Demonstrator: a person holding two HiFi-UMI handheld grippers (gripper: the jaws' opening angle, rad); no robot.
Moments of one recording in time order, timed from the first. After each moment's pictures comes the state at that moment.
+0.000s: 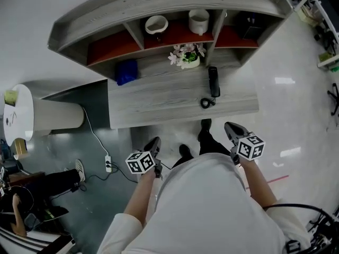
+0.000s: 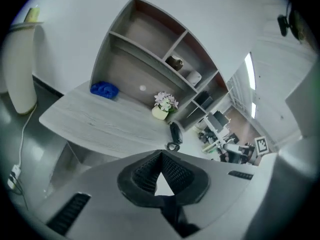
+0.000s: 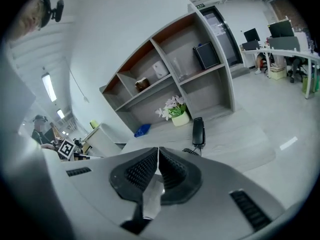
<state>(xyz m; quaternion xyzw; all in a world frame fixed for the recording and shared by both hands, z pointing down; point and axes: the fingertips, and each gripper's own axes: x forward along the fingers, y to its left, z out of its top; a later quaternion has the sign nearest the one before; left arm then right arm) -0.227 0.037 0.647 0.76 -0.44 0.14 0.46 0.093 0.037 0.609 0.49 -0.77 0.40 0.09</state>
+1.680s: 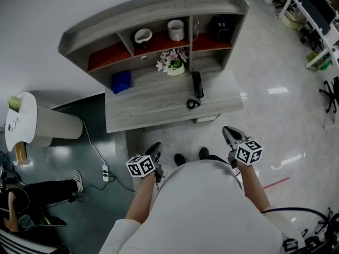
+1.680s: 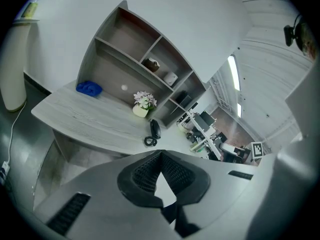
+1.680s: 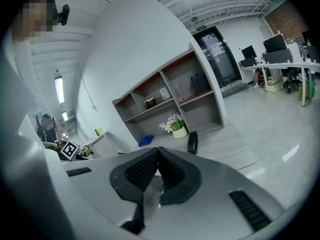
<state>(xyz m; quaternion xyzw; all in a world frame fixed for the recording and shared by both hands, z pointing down) -0.163 0.112 0.595 0.80 -0.40 0.10 0.44 0.140 0.129 0.543 0.52 -0.79 0.33 0.03</state>
